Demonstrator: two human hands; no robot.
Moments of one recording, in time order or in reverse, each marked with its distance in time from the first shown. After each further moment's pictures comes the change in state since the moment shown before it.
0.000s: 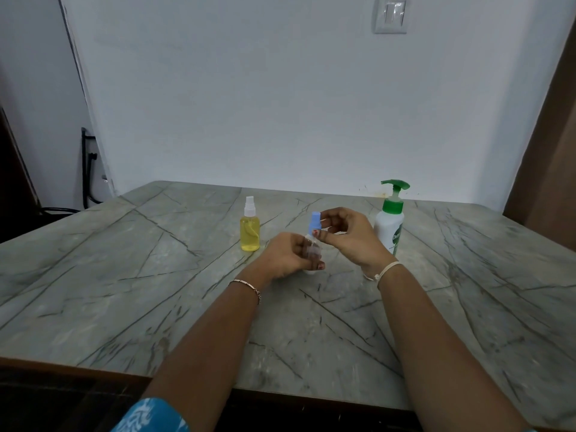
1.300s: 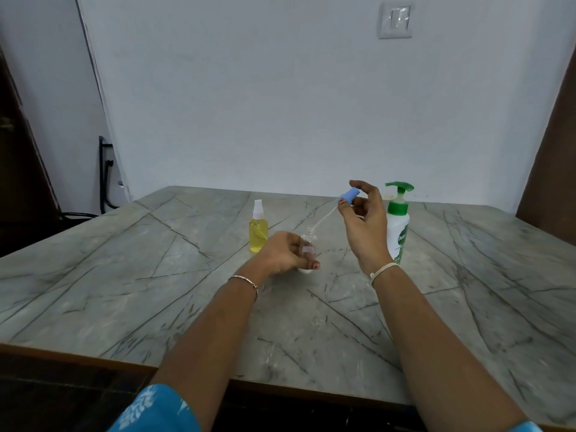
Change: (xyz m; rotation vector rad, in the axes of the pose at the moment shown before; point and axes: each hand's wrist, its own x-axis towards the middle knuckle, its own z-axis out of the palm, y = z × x) left_hand -0.012 0.014 -0.017 -0.001 0.022 -0.112; right_hand 0.000 -0.017 0.010 0.277 0.414 -0.133
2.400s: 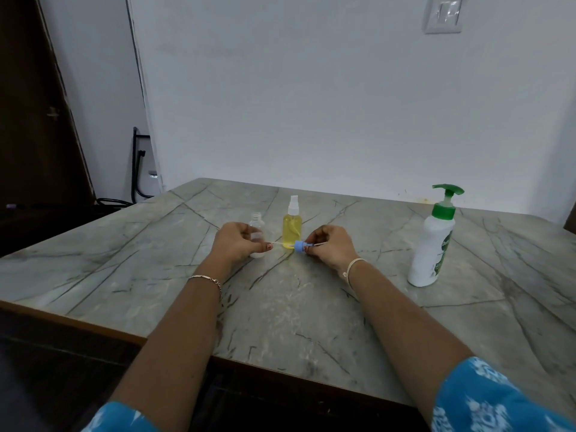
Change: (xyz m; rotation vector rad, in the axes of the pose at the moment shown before) left_hand -0.039 -0.052 -0.114 0.062 0.509 -0.027; right_hand -0.016 0.059 0.086 -0.472 -0.439 0.275
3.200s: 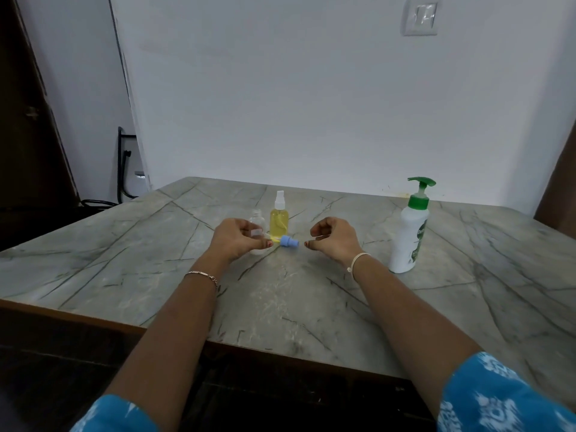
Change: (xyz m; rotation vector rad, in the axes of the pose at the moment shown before) left_hand -0.013 0.011 0.015 0.064 -0.039 0.070; right_hand -0.020 0.001 -0.036 -0.040 0.028 -0.035
